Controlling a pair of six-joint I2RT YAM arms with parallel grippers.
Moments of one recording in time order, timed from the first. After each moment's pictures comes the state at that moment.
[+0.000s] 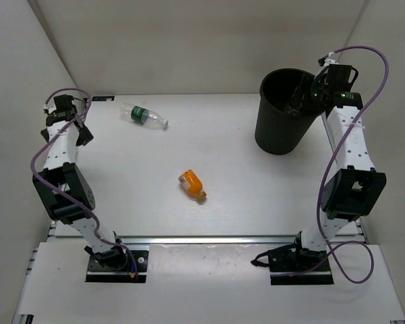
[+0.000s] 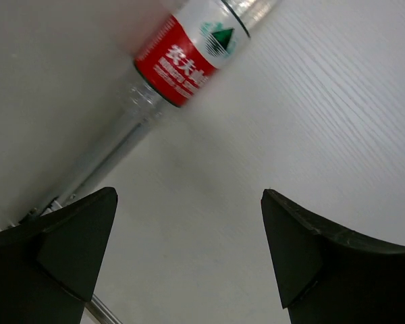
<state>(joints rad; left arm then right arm) 0.29 1.71 1.49 -0.82 -0.41 -0.32 -0.11 1.69 1.76 -0.65 -0.24 0.12</state>
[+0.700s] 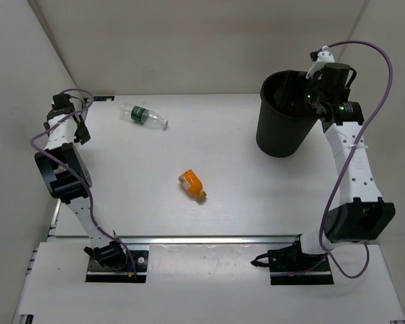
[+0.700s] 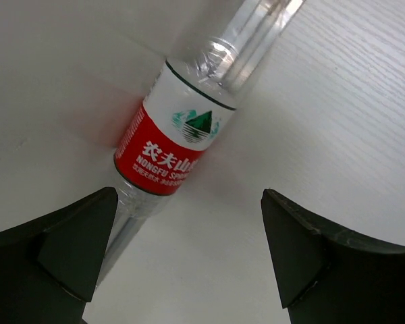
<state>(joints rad) 0.37 2.00 1.68 -0.70 -0.38 -0.03 0.00 1.51 1.68 -0.60 -0.22 0.11</state>
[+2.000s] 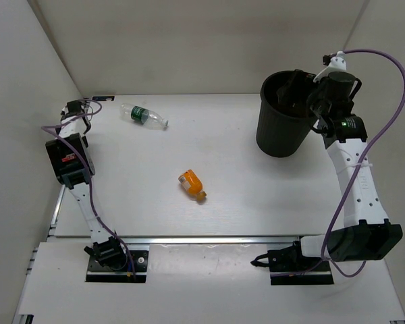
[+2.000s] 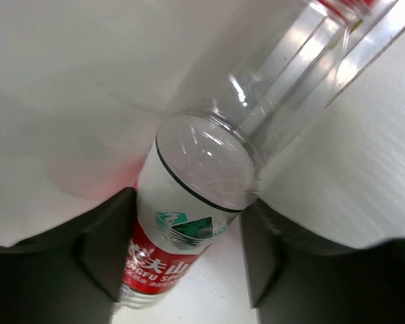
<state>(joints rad) 0.35 2.31 1.84 -0.63 -0.66 0.03 0.04 1.33 1.53 -0.46 -0.12 0.29</state>
